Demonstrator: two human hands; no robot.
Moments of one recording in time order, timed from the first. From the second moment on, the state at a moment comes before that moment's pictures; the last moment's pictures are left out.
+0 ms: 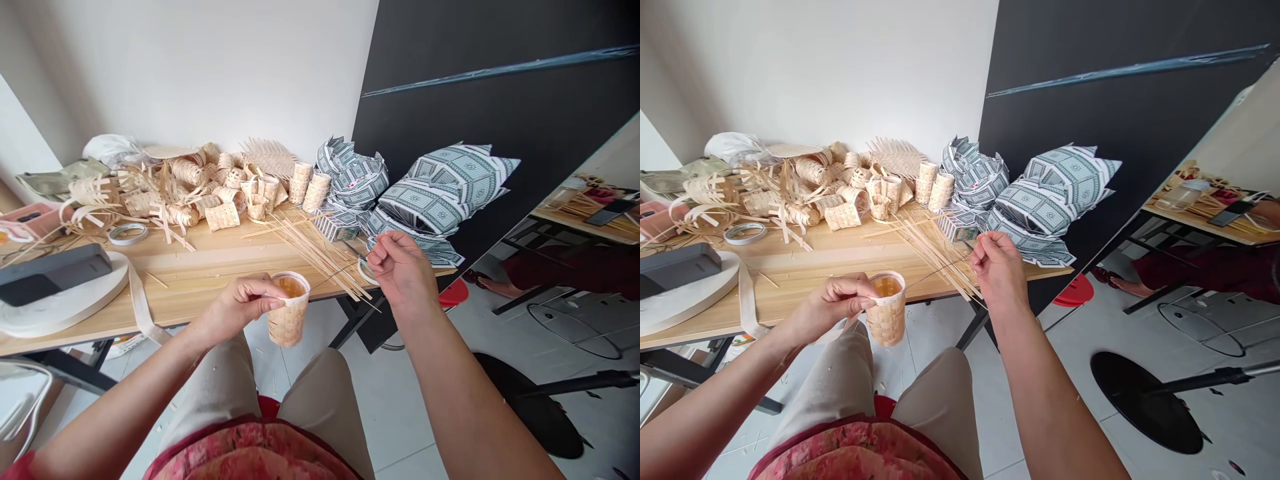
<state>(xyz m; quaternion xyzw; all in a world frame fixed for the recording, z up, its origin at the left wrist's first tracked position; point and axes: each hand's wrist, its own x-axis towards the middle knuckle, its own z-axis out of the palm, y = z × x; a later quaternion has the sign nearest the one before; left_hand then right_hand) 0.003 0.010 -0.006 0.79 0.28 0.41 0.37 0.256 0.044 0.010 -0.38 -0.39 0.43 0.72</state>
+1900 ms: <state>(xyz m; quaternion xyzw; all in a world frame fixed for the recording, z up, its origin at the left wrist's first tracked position) -0.012 0.013 0.007 0.88 0.20 0.29 0.32 0.198 0.008 0.032 -0.21 -0.94 0.03 0.26</state>
